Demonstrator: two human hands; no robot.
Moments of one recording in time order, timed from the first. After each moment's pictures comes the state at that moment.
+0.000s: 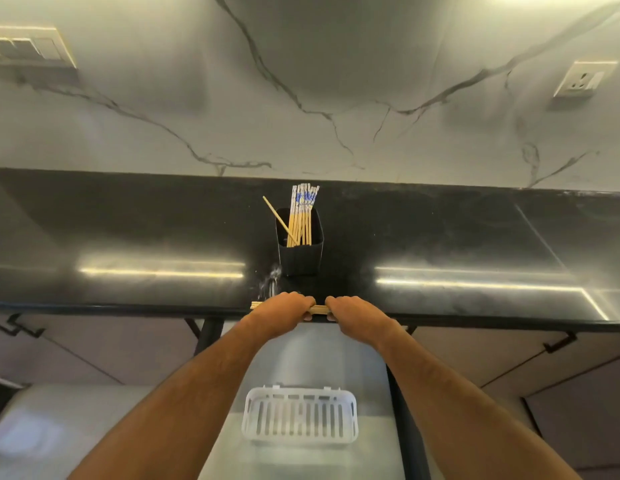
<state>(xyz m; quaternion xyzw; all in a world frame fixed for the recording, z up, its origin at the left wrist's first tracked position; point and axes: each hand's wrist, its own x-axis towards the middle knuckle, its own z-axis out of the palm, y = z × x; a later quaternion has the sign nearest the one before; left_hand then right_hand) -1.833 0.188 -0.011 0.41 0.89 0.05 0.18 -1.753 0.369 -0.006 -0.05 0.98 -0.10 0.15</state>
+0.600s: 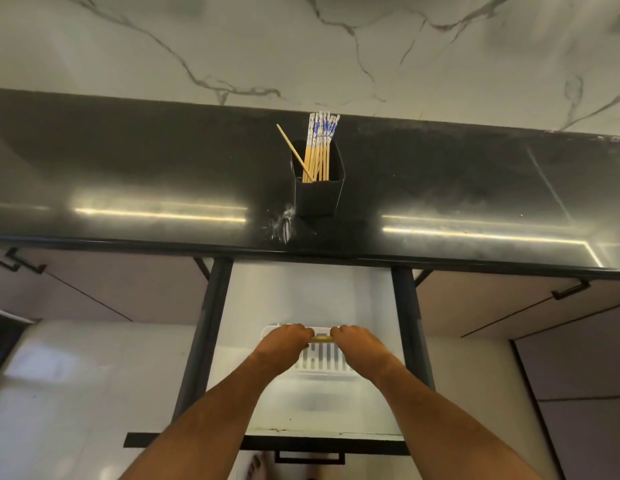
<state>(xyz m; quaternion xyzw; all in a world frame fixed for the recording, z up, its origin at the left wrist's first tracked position) -1.713 0.115 -0.154 0.37 0.90 0.09 0.23 -1.641 0.305 -0.146 -0.04 0.98 -0.05 0.21</state>
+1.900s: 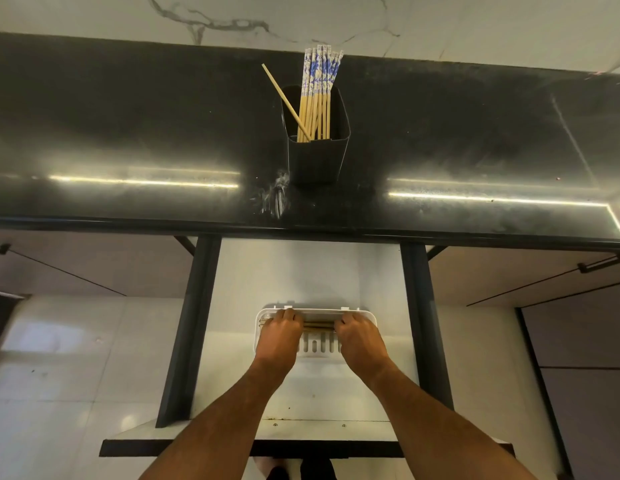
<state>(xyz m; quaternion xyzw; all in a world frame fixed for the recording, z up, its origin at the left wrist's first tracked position) -1.697 0.122 -0.209 0.26 0.95 0.07 0.17 -1.634 0.298 -0.213 0.03 0.99 -0.07 0.15</state>
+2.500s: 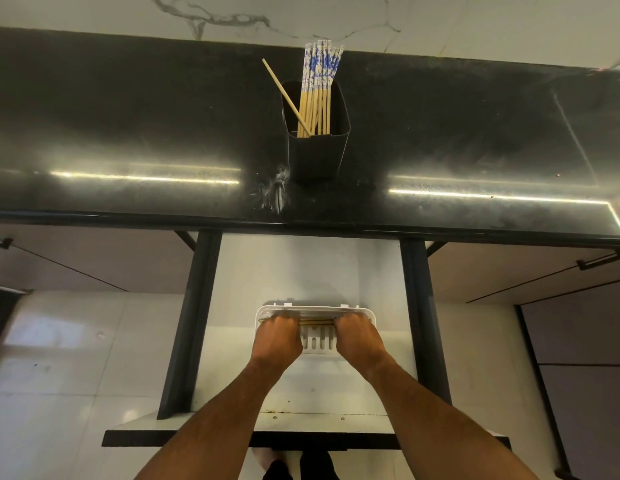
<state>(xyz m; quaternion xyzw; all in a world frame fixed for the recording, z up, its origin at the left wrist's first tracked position) -1.689 0.115 -0.211 0.20 0.94 0.20 0.17 -1.639 0.299 -0.216 0.08 0.97 -0.13 0.19</state>
